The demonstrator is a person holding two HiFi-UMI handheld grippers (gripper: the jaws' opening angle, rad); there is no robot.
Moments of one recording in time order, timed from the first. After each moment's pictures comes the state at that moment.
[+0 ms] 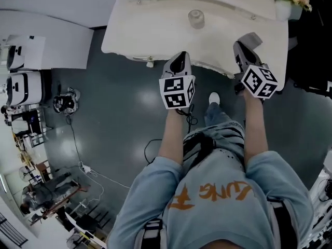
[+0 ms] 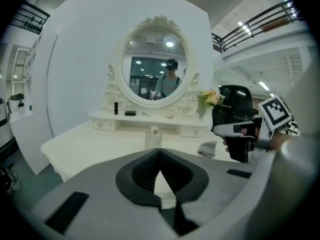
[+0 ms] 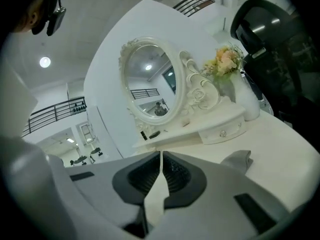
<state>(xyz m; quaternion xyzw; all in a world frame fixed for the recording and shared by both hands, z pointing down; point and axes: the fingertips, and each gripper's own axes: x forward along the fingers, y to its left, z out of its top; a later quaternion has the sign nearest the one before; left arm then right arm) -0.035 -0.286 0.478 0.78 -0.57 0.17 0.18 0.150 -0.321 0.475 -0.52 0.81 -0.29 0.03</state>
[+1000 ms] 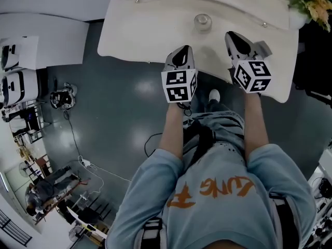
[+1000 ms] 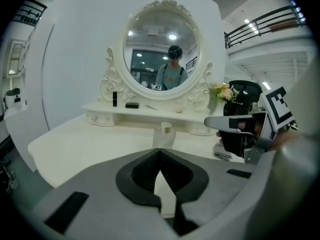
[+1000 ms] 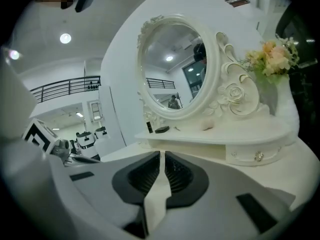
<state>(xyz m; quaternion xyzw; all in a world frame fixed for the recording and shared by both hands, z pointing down) -0.052 -0.361 0.508 0.78 -0.56 0.19 0.21 0.084 -0.401 0.478 -0.48 0.85 -0.20 -0.05</state>
